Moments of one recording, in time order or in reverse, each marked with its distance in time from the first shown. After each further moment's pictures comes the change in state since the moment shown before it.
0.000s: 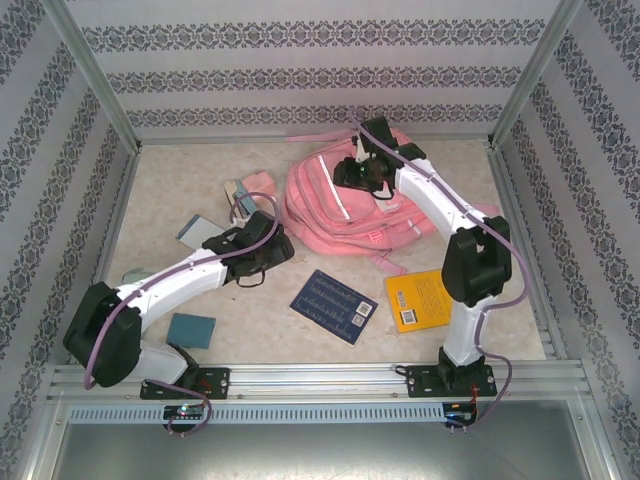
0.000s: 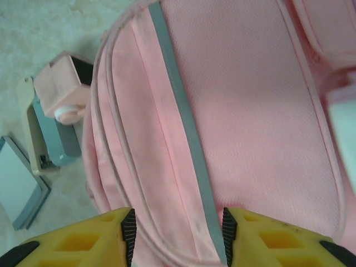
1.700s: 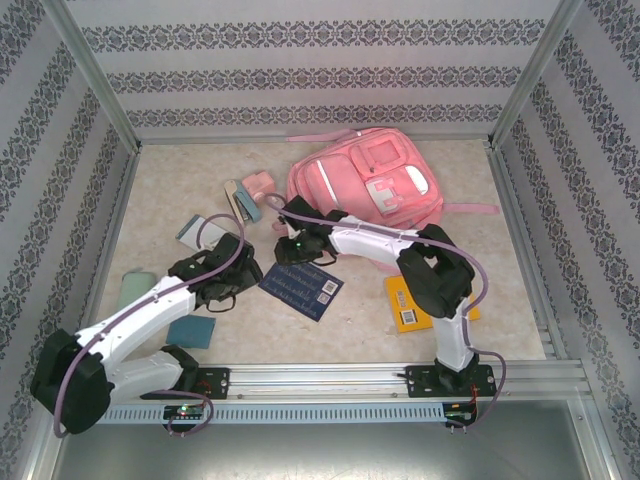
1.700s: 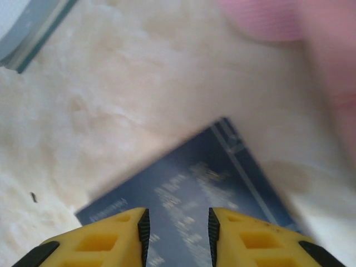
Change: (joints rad) left arm 0.067 -0.257 -0.213 -0.160 0.033 -0.053; right arm 0.400 0.076 -0.307 0.251 -0.002 0.077
